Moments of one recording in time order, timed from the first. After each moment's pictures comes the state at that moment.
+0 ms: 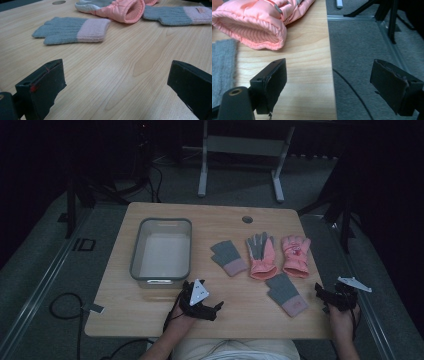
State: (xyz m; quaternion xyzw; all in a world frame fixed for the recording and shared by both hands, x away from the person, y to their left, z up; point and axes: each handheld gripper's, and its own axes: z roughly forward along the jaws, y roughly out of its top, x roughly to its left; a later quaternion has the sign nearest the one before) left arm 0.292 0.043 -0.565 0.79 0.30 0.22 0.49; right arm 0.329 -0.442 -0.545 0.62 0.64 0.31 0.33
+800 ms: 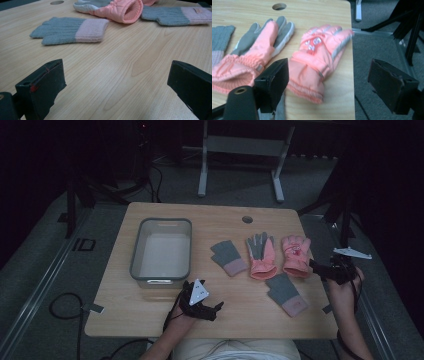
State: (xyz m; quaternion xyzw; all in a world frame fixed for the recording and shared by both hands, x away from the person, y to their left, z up) left arm 0.292 0.044 -0.565 0.79 0.29 0.21 0.49; right arm 0.373 -0.404 -0.459 0.56 0.69 0.34 0.30
